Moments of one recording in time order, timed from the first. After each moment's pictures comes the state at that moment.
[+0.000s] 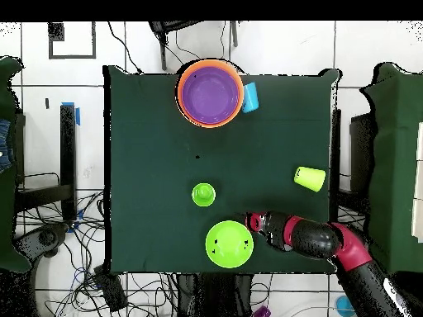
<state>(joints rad) -1.57 -0.09 0.99 1.96 -0.78 0.77 1.65</state>
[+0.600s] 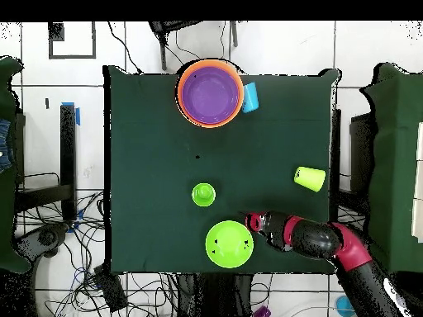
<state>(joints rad) -1.57 -0.09 0.99 1.96 -0.78 0.77 1.65</state>
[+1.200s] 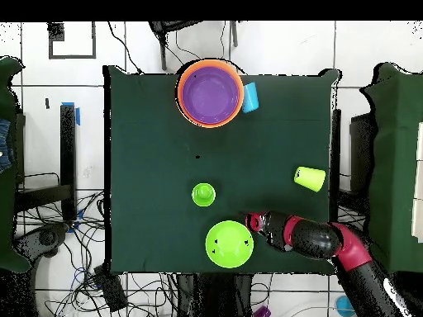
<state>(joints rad) -1.57 -0.09 0.99 1.96 -0.78 0.77 1.65</state>
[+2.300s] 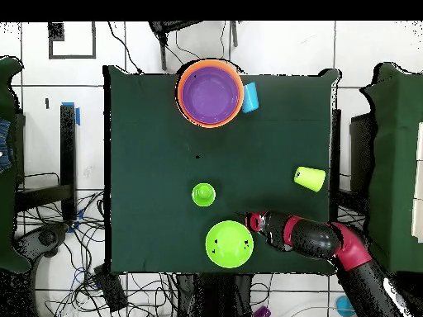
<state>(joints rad) -1.56 -0.10 0.99 1.96 -0.78 0.77 1.65</state>
